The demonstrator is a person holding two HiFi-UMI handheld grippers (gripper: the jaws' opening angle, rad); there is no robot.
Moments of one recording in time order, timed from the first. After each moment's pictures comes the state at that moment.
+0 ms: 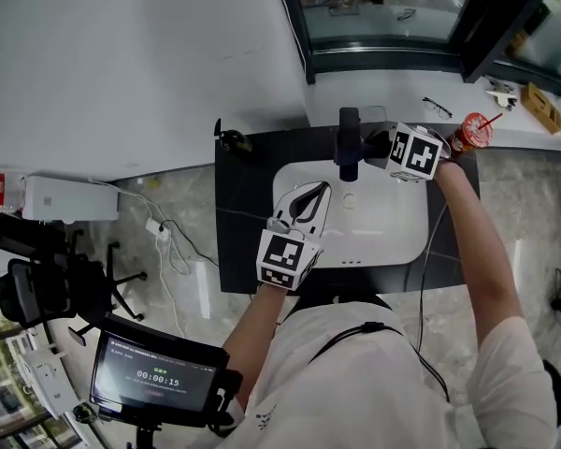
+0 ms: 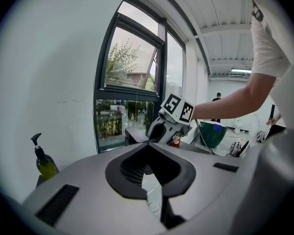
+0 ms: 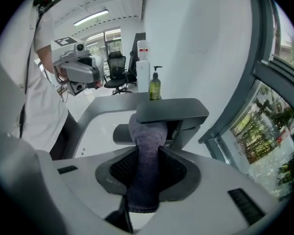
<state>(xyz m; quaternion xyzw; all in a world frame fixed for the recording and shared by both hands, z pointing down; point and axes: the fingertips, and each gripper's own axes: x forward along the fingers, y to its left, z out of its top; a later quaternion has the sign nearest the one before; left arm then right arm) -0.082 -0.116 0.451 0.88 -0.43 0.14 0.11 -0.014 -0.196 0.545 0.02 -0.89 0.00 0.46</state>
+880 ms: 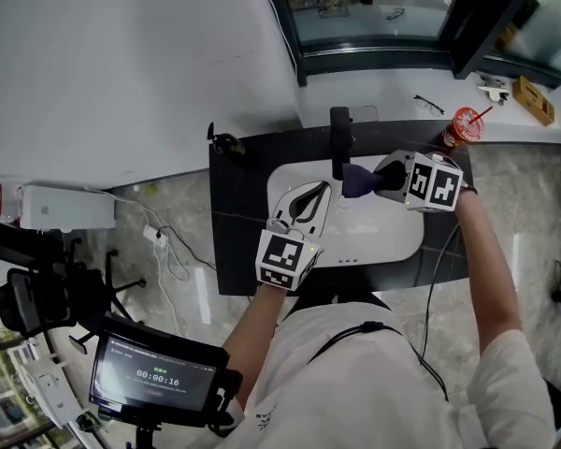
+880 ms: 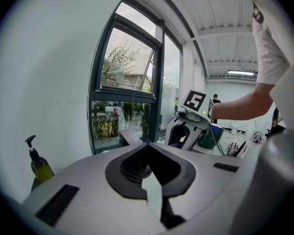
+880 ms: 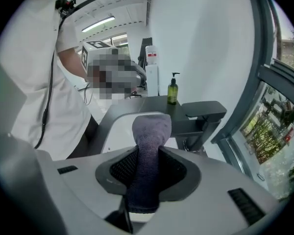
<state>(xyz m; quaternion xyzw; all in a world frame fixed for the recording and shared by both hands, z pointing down) -0.068 -0.114 0.445 0.89 -0.42 0.13 0.11 0.015 -0.117 0.517 -0.02 -0.90 0.02 0.44</state>
